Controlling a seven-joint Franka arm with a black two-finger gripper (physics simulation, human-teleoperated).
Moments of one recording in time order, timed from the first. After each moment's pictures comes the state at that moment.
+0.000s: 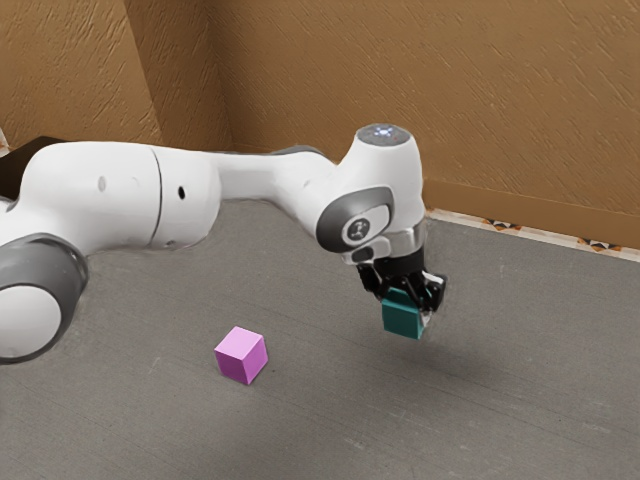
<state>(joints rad) -0.35 0.52 -0.12 -1.54 0.09 2.14 2.68</state>
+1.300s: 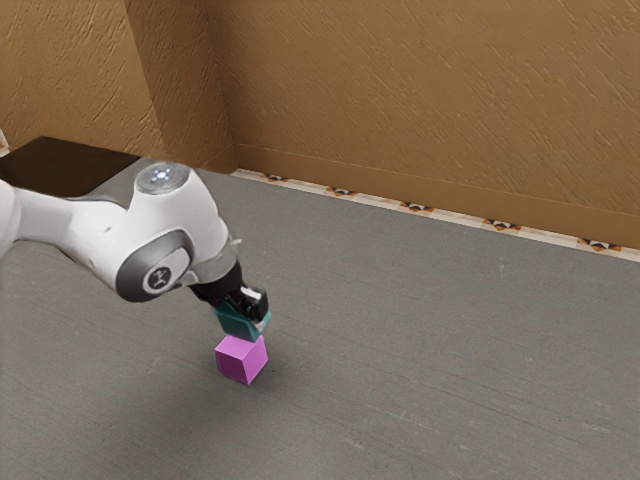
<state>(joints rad) -0.09 -0.09 -0.04 -2.44 0.12 2.61 2.90</state>
